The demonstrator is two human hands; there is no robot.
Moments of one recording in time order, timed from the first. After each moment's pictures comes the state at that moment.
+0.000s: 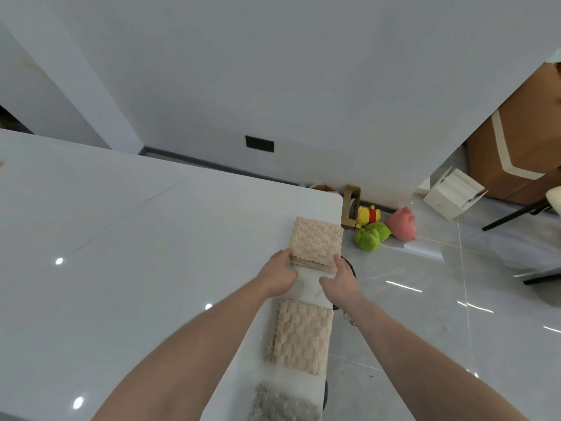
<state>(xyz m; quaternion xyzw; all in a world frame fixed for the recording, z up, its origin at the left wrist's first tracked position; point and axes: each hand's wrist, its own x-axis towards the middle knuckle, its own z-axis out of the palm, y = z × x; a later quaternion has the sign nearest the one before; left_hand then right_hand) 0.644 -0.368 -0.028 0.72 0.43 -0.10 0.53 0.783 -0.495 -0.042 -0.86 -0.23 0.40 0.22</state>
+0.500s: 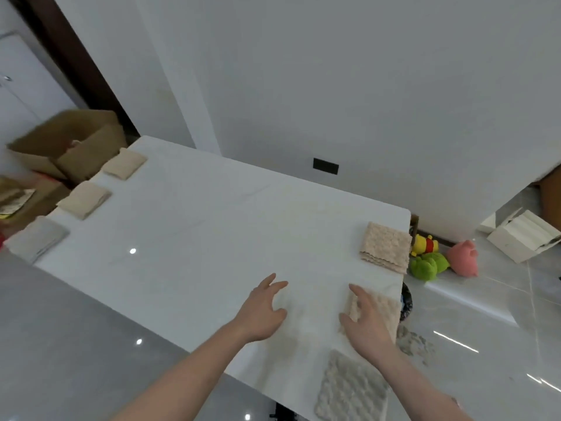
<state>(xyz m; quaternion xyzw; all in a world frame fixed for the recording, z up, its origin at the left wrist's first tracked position) 0.356 -0.423 0.057 0.76 0.48 -0.04 0.43 0.580 -0.560 0.030 -0.81 -0.35 0.37 0.29</state>
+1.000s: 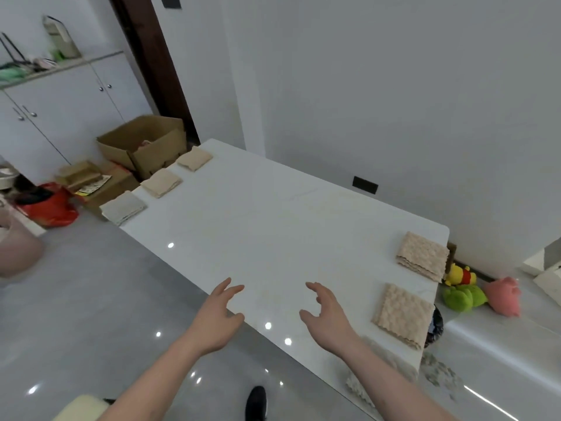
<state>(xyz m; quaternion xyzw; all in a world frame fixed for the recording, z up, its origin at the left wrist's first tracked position) 0.154 -0.507 0.112 0.70 0.59 0.10 0.39 0.412 -0.567 0.090 -0.70 -0.48 0.45 0.28</state>
